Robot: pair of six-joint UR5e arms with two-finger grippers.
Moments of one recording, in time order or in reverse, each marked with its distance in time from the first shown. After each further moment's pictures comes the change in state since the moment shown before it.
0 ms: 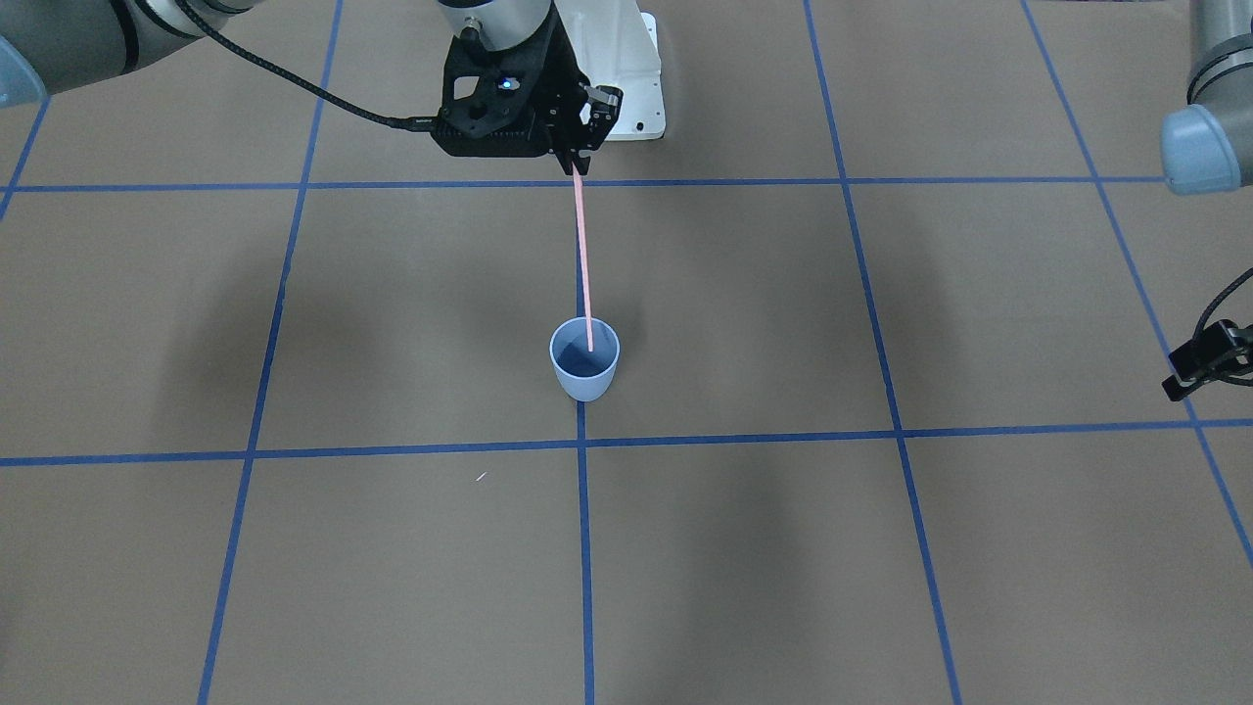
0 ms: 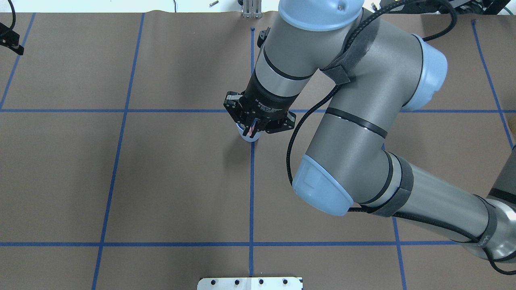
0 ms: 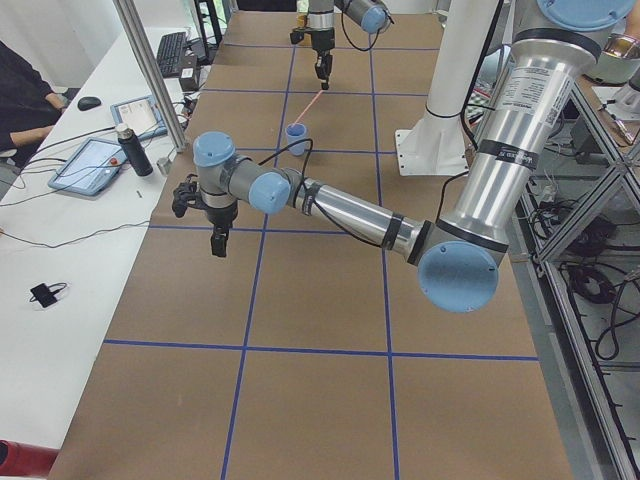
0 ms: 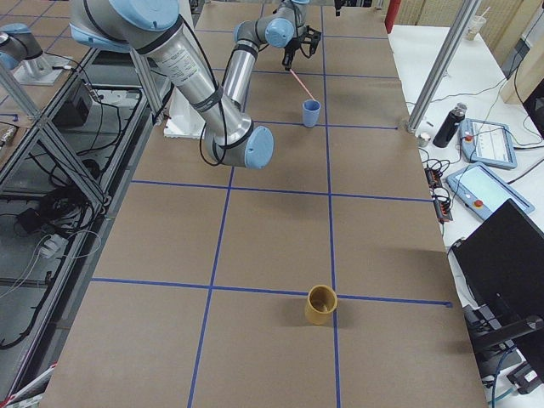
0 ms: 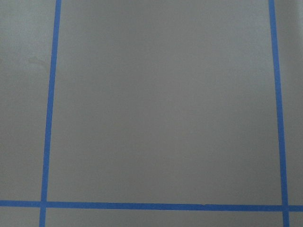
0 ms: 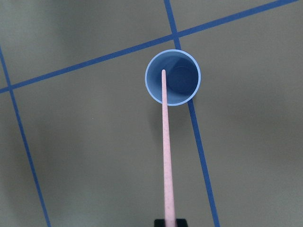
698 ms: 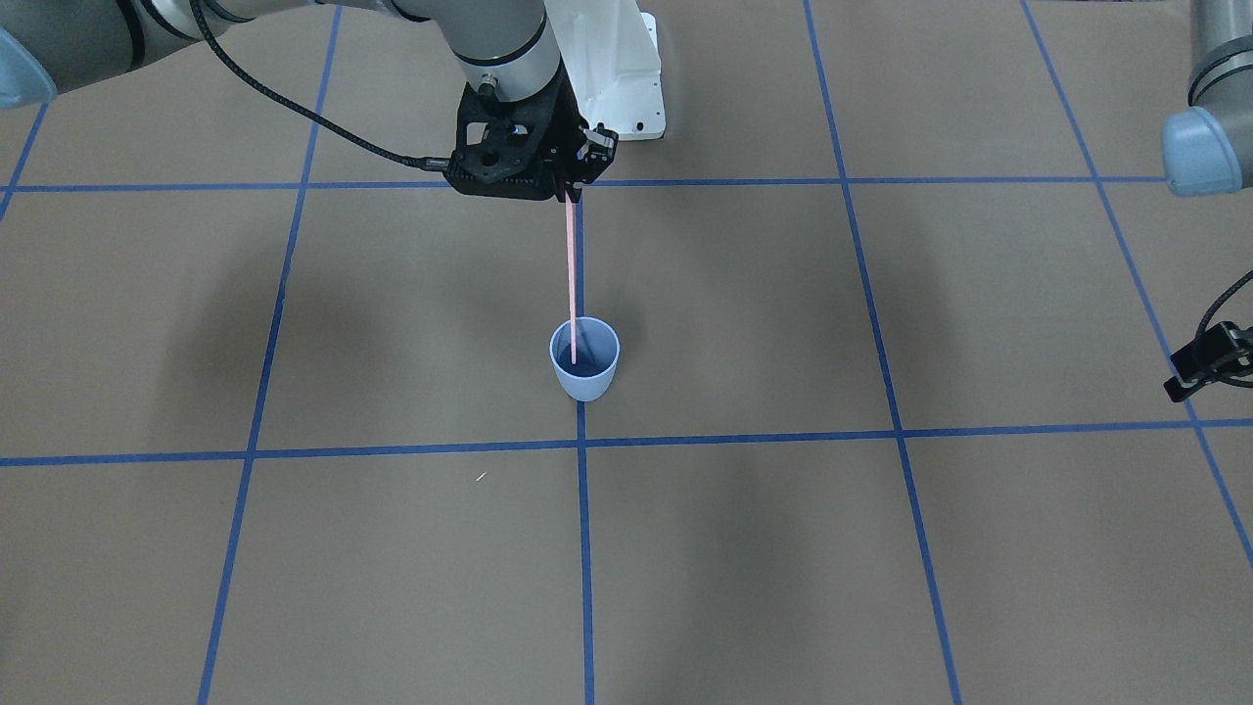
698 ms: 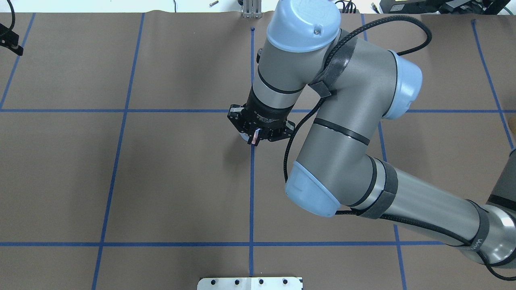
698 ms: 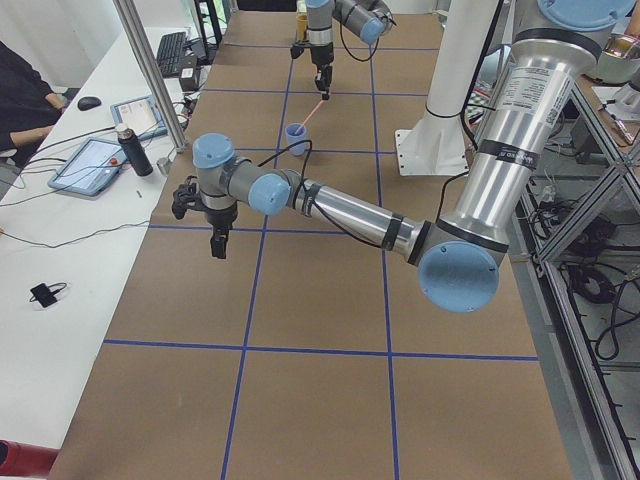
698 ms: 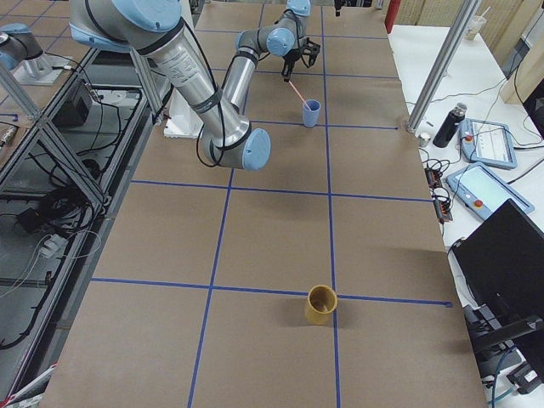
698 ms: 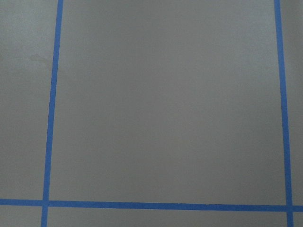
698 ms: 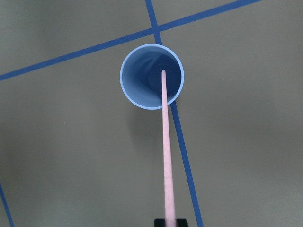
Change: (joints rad) left arm -0.001 0.003 0.004 -0.002 0.000 0.000; right arm -0.026 -0.010 -0.061 0.010 -0.028 -0.028
